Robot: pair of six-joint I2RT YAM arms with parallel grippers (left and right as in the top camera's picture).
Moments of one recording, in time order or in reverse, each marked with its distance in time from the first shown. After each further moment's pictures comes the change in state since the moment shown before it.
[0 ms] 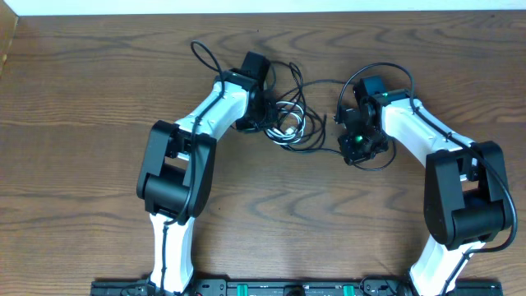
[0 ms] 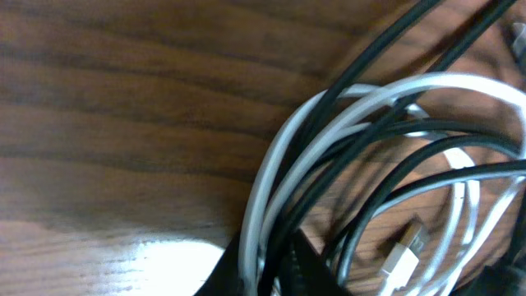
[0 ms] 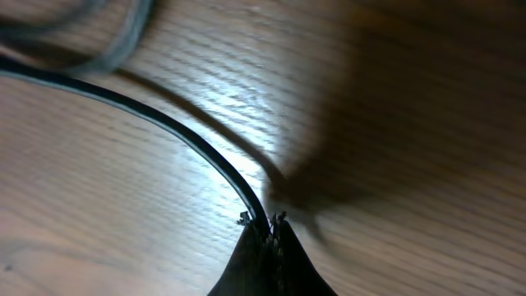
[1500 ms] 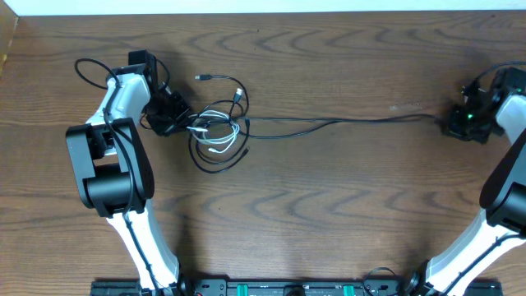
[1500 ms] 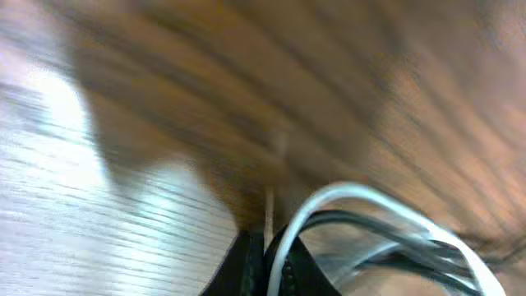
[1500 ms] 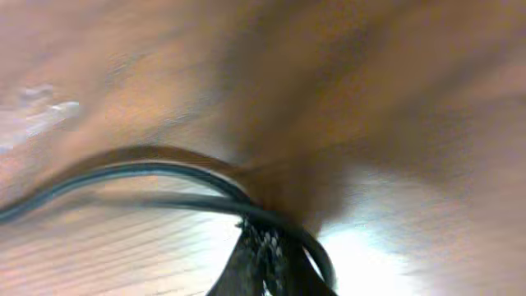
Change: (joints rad) left arm 0.529 0.001 0.008 -0.177 0.054 0.038; right arm -0.668 0.156 0.215 0.113 0.042 0.070
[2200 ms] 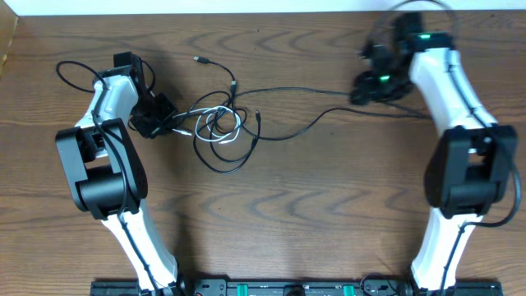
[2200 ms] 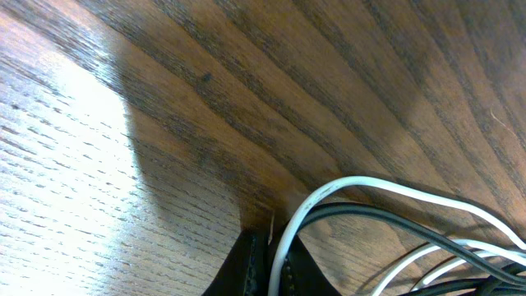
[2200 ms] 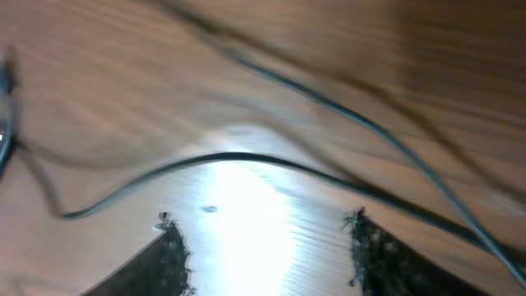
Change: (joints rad) left arm 0.049 -0.001 0.000 0.001 -0.066 -0.002; right arm 0.538 0.038 0.348 -0.288 -0.145 -0.079
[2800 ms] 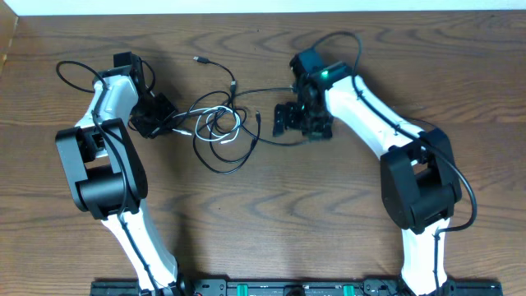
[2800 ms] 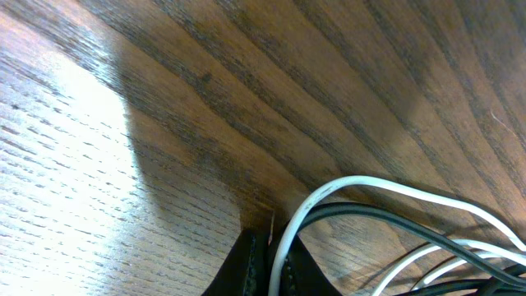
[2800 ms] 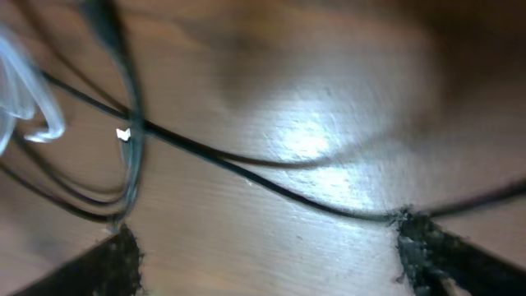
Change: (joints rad) left arm 0.000 0.000 0.000 0.000 0.000 0.000; right arm 0.385 0.000 -0.124 0.084 -0.008 0.697
